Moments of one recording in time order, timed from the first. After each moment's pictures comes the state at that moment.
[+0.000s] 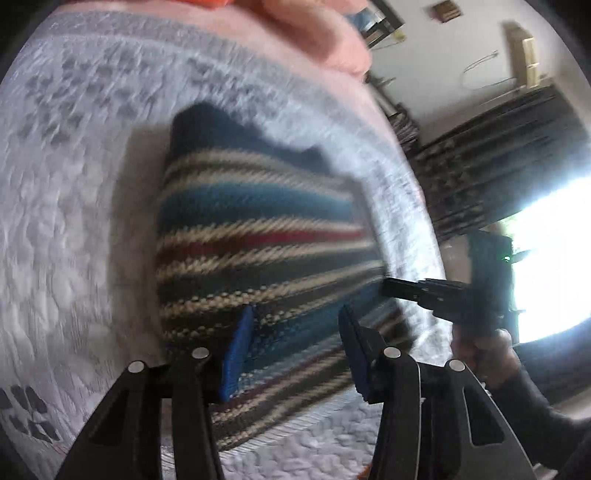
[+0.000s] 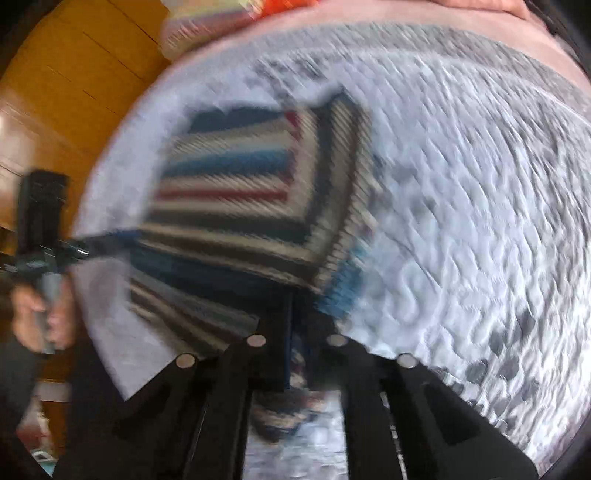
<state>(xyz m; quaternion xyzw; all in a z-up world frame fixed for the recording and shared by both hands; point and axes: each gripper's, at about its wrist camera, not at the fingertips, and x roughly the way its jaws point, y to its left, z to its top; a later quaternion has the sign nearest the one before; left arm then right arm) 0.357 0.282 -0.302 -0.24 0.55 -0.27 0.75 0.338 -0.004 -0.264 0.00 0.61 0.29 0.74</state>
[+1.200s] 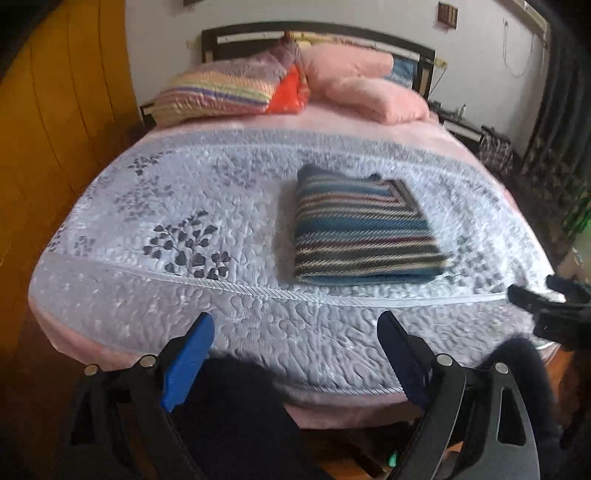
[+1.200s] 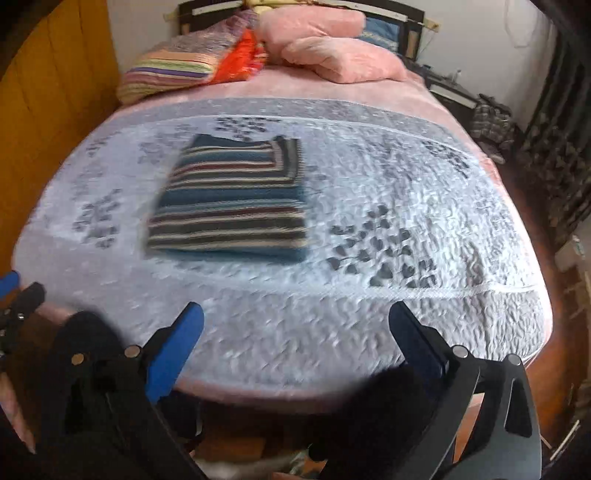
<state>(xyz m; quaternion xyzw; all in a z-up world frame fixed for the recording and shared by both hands) 0.061 0.266 -0.138 -0.04 0.44 0.01 0.90 0.072 -0.003 -0.115 -0.05 0.48 0.08 0.87</state>
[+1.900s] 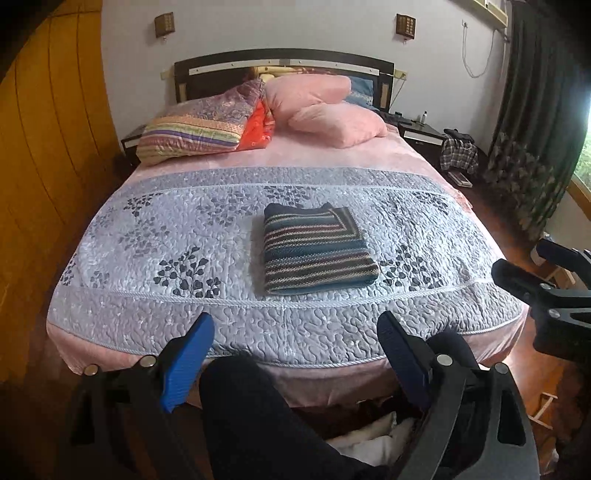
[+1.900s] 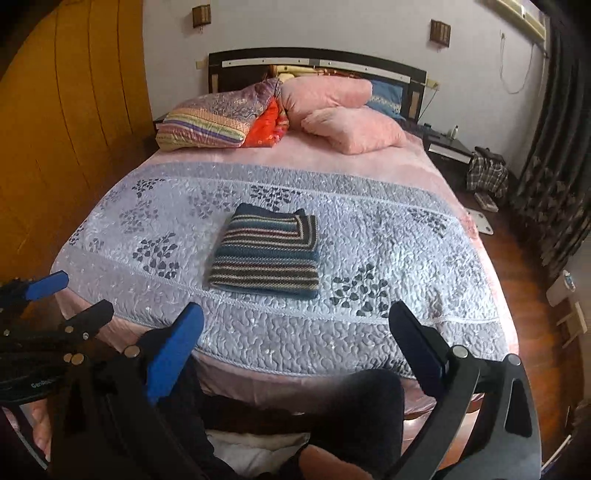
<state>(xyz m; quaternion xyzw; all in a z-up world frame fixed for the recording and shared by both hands) -0.013 0.236 -0.012 -0.01 0.41 -0.04 0.91 -0.040 0.001 0.047 -0.07 0.38 0.10 0.92</state>
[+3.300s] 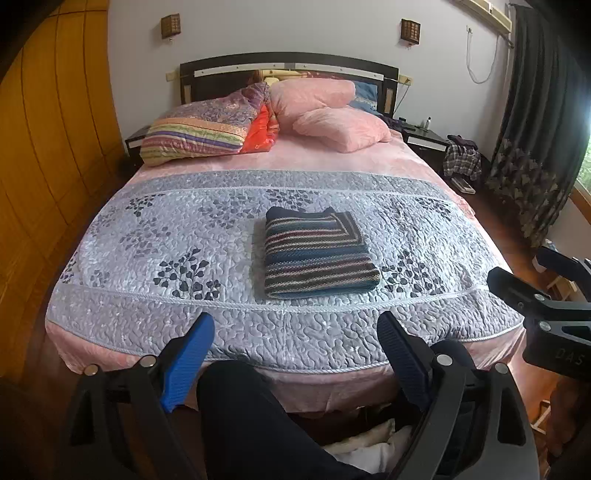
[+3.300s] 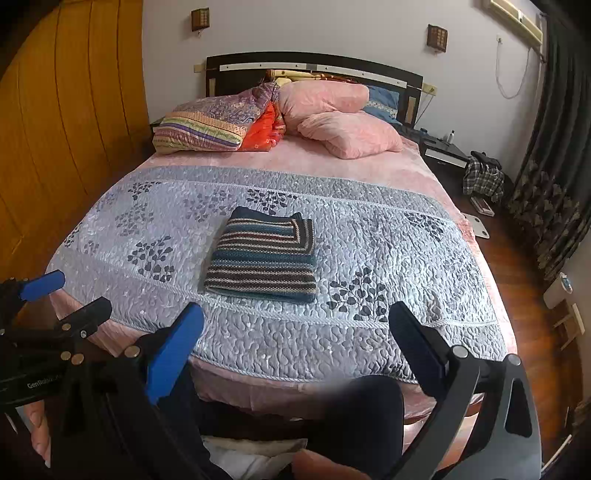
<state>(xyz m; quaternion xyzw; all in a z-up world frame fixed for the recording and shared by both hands) -0.013 0.230 -0.013 -0.01 0.40 -0.03 0.92 -0.034 0.003 0.040 -0.07 0.38 0.10 0.92</state>
